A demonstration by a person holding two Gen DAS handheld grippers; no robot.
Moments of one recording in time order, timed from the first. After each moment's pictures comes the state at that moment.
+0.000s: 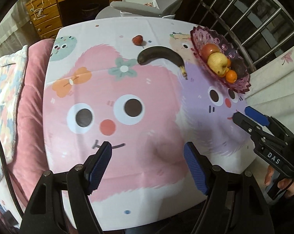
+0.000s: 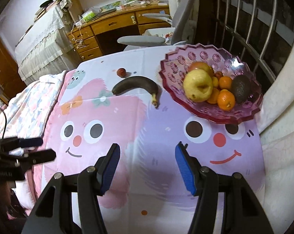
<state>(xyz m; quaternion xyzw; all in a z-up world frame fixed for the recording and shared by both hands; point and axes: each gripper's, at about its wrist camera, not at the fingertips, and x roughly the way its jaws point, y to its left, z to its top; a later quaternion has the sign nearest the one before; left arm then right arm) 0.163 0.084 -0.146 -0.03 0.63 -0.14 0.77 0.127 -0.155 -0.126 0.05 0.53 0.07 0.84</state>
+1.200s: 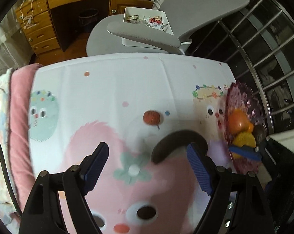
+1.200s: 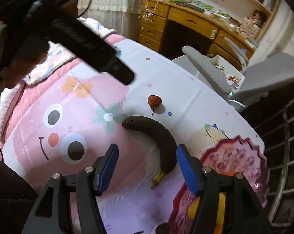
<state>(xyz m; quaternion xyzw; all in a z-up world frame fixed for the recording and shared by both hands) 0.398 0.074 -0.187 -0.06 0.61 -0.14 0.78 0.291 -0.079 -0.159 -0.23 0.49 0.30 0.79</state>
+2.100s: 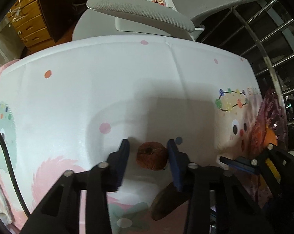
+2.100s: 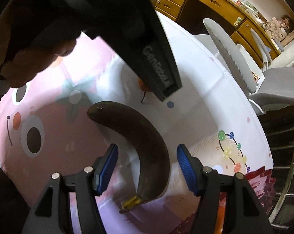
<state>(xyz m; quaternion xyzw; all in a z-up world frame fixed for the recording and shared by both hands) 0.465 0.033 -0.283 -0.06 0.65 -0.14 0.75 0.342 -0.058 -0.236 -0.31 0.55 0.32 0.71</state>
